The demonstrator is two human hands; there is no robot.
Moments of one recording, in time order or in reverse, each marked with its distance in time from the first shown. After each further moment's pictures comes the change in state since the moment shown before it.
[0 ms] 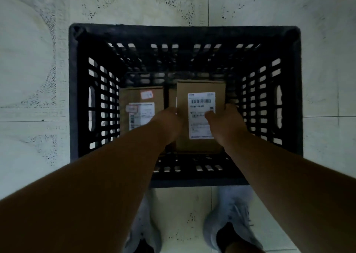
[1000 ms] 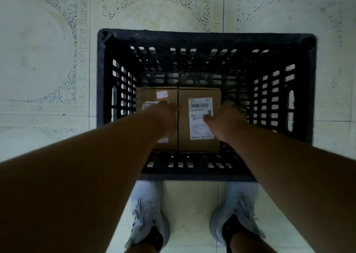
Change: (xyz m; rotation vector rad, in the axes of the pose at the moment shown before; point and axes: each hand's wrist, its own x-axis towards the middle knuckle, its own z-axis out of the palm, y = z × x) left_hand -0.028 -0.006 -0.054 0.534 0.022 0.038; right_hand -0.008 -0.033 0.013 -0.365 -0.108 -0.085
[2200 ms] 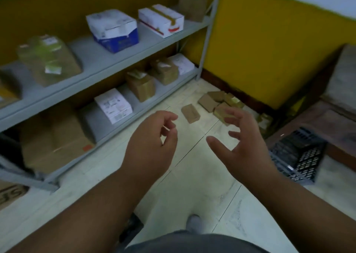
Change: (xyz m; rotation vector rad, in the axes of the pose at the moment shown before) left_hand -0.663 0.592 -0.123 -0.117 0.477 1.167; right_hand -0.670 0.264 -0.581 0.650 1.121 -0.222
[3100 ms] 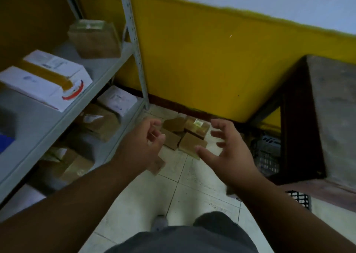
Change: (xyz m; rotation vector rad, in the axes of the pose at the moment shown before) left_hand 0.580 0.044 0.258 0.049 -0.453 0.110; right_hand 0.481 0.197 -0.115 -0.021 0.182 0.413
